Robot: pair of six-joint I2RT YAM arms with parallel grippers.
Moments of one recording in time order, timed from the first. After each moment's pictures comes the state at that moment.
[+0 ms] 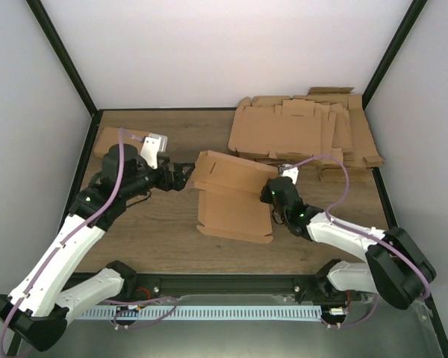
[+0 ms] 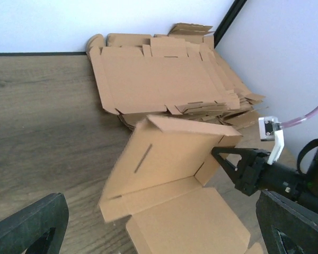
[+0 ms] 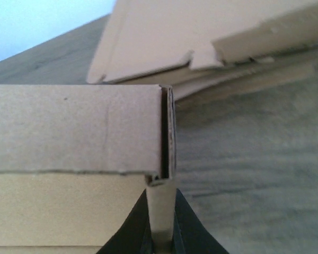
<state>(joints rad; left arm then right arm) -0.50 0.93 1.08 -0.57 0.20 -0.32 0.65 1.24 0.50 0.22 0.39 0.62</state>
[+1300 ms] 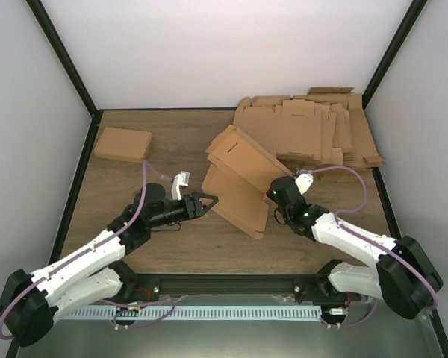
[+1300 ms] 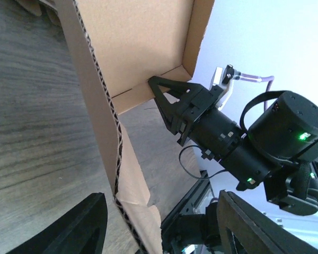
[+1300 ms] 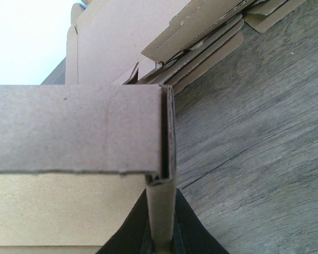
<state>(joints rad) -0.72 0.89 0.51 0.08 0.40 -0.99 0.65 1.15 0.54 -0.04 0.50 1.09</state>
